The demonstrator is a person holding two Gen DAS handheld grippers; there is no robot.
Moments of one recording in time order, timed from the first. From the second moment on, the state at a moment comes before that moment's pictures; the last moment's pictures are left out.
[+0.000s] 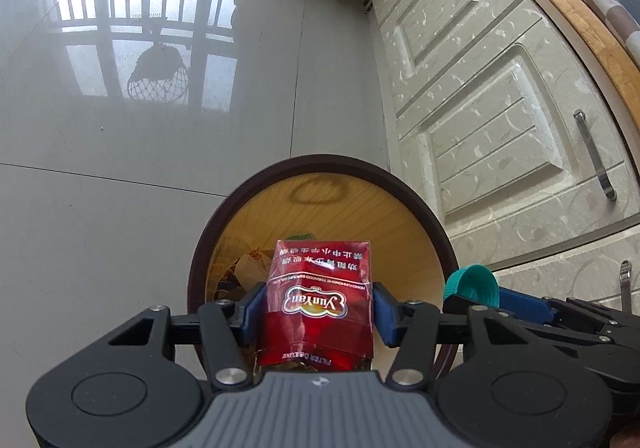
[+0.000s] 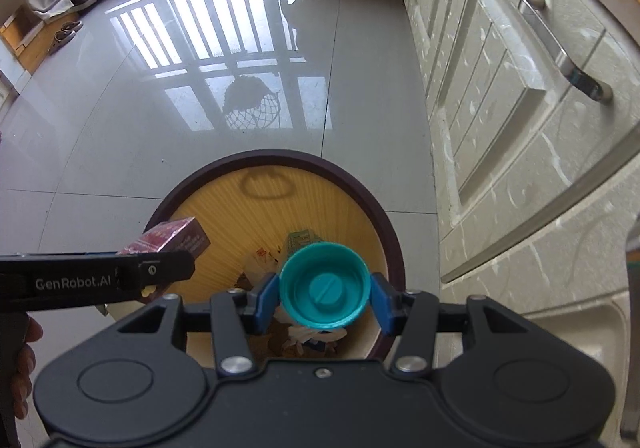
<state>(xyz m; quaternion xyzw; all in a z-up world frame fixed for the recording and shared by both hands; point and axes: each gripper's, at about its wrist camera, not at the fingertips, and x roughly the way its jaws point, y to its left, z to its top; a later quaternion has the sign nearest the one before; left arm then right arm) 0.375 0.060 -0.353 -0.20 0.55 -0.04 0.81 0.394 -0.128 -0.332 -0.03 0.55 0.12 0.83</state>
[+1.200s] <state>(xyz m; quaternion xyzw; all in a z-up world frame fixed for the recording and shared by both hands) 0.367 0.074 -0.325 -0.10 0.59 -0.01 0.80 0.390 -0.147 -0.321 -0.05 0.58 0.06 0.81</state>
